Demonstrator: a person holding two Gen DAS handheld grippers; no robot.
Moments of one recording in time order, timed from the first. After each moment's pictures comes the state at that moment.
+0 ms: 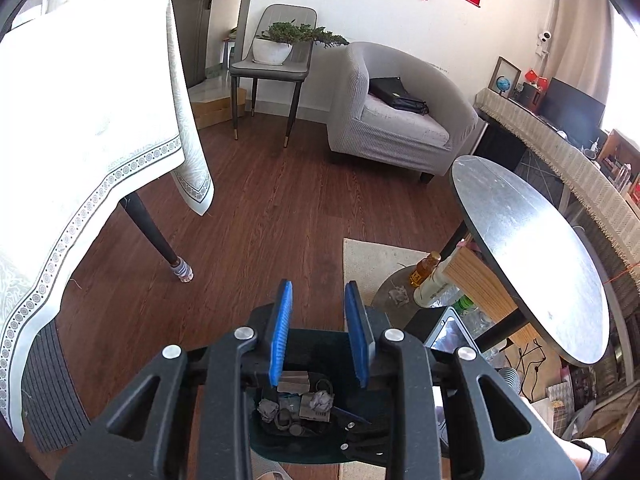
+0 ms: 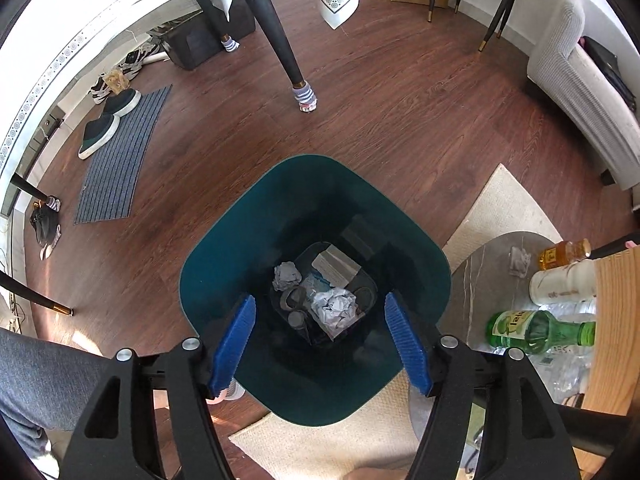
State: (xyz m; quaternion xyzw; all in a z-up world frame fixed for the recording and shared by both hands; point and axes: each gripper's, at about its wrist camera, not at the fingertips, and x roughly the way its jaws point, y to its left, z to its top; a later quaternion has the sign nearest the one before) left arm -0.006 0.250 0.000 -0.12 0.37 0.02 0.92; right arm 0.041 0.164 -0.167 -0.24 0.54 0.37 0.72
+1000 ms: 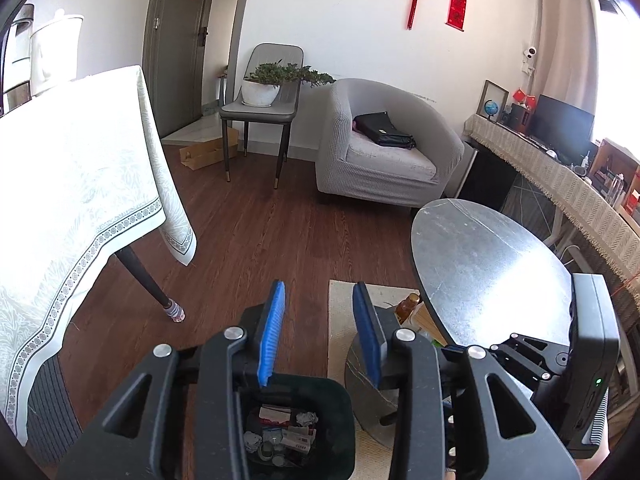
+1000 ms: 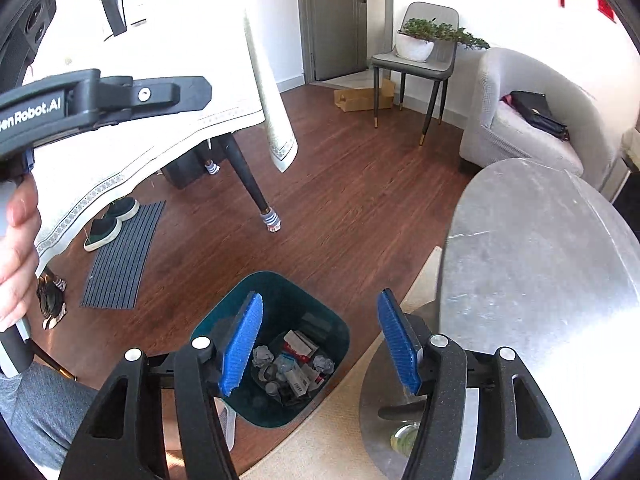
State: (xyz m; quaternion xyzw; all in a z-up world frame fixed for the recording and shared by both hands) left arm 0.009 0.201 0.056 -0.10 0.31 0.03 0.94; right arm 0.046 0.040 -0.022 -0.14 0.38 0.37 0.84
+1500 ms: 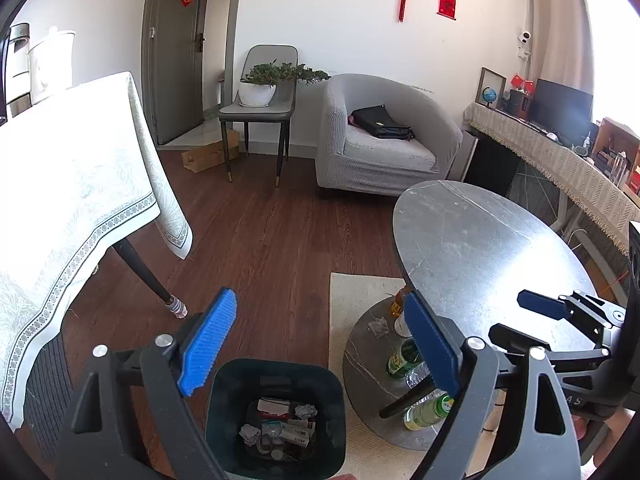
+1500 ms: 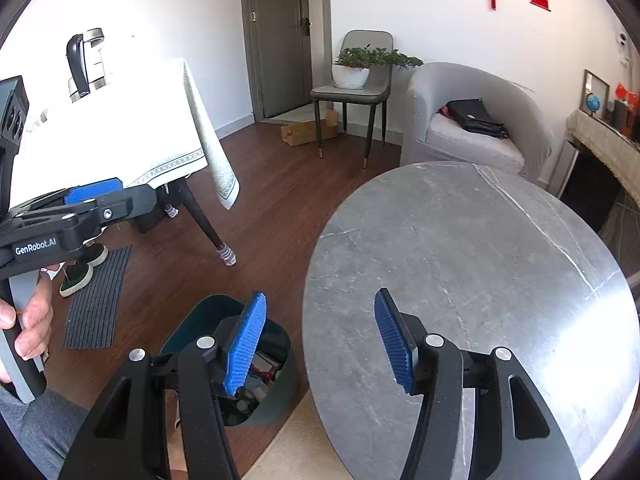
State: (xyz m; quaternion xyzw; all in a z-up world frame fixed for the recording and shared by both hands) left arm -0.007 0.152 0.041 -0.07 0.31 0.04 0.95; right arm 0.042 -0.049 0.002 -0.09 0.34 0.29 0.89
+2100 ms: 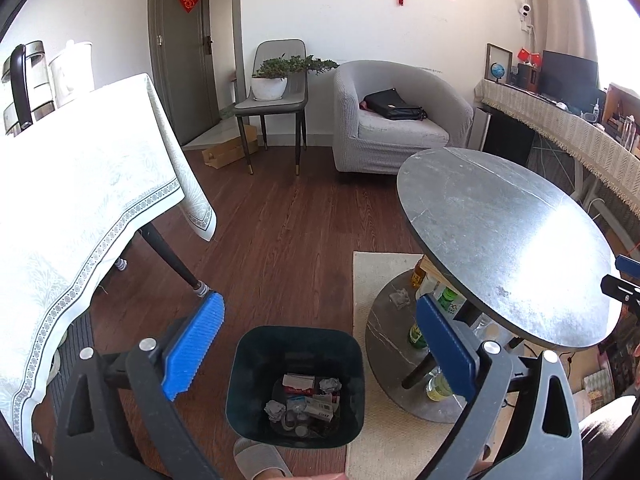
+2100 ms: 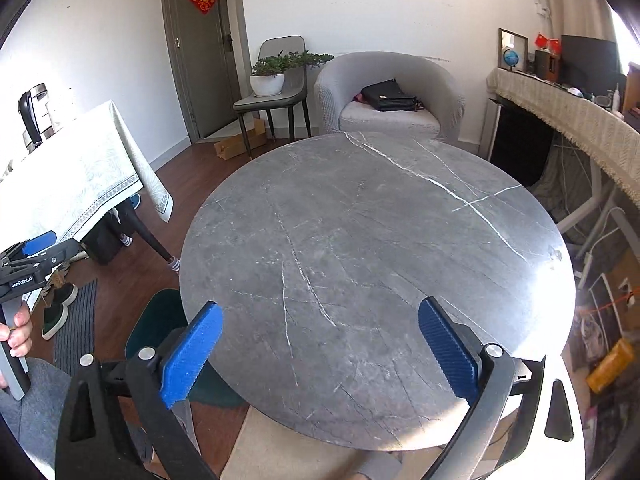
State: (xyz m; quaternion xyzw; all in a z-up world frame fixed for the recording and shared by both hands) left arm -0.055 0.126 0.029 -0.02 0.33 0.08 0.94; right arm 0.006 -0.190 0.001 -0.02 0.35 0.19 0.92
